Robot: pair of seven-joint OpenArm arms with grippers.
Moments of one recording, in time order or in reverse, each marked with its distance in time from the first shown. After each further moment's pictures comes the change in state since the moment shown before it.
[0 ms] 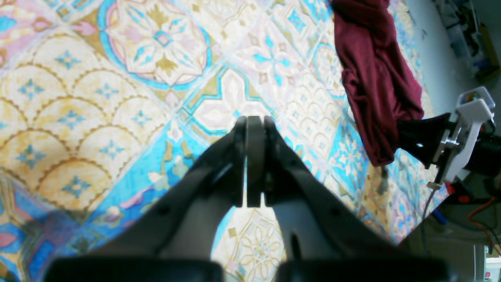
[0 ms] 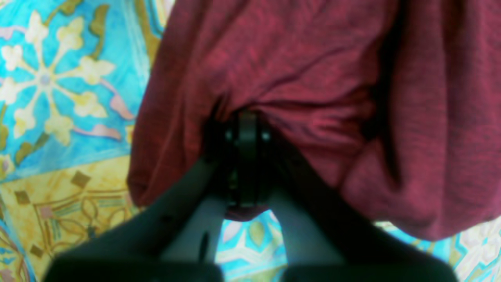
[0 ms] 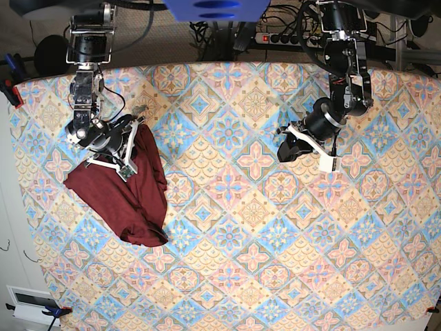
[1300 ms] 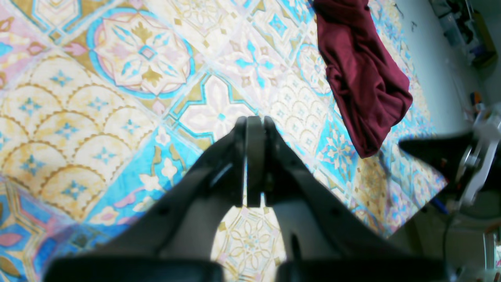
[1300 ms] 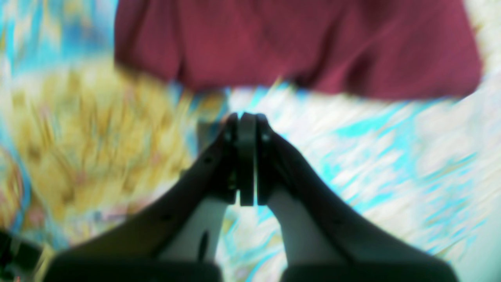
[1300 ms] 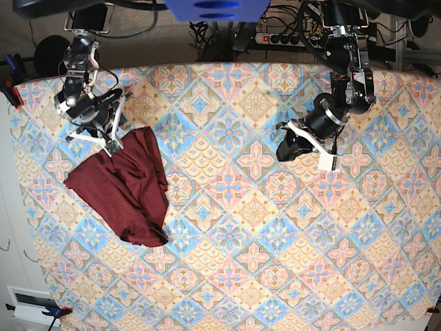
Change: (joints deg) left arm 1.7 -0.2 0.1 5.6 0.1 0.0 2.0; right arm -12.6 -1.2 7.3 17.3 -1.1 0.0 -7.8
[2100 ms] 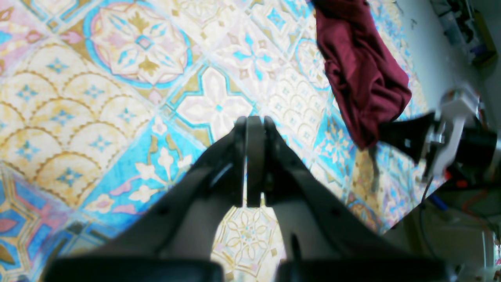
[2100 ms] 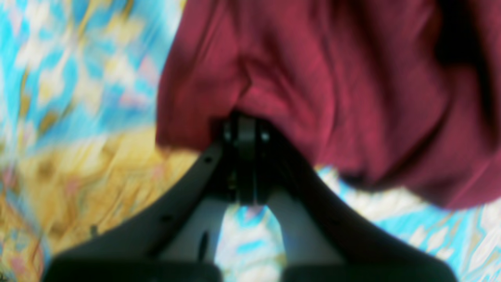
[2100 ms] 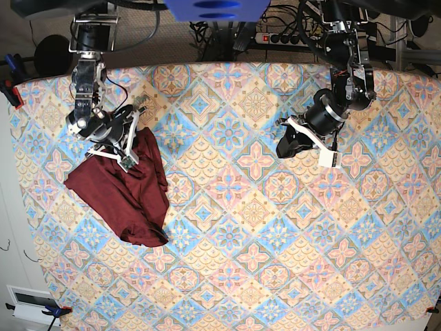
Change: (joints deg) left arm 1.4 0.1 -0.3 1.3 0.0 0.0 0.2; right arm 10.4 -0.6 -6.0 -15.1 0.9 0.1 6.4
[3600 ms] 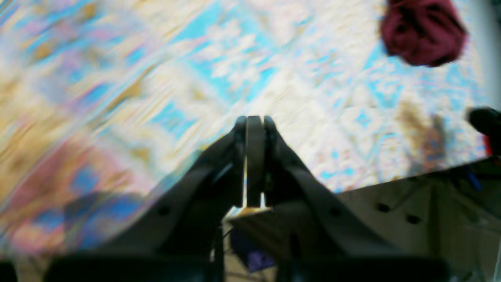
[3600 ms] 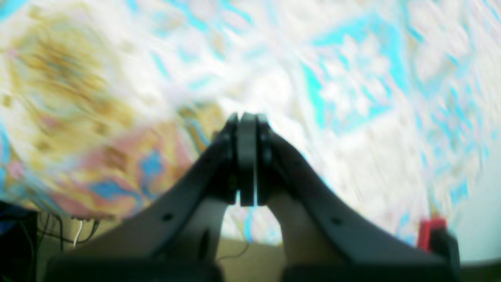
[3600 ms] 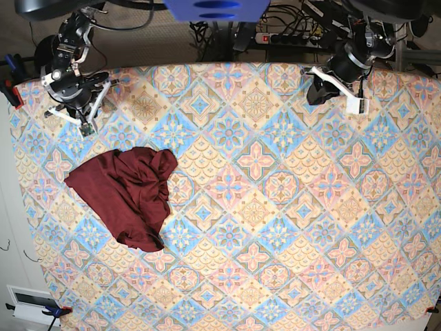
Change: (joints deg) left arm 22.3 0.0 -13.6 12.7 -0.5 -0.2 2.8; right arm -19.1 -3.7 19.5 21.7 -0.9 -0.3 -2.5
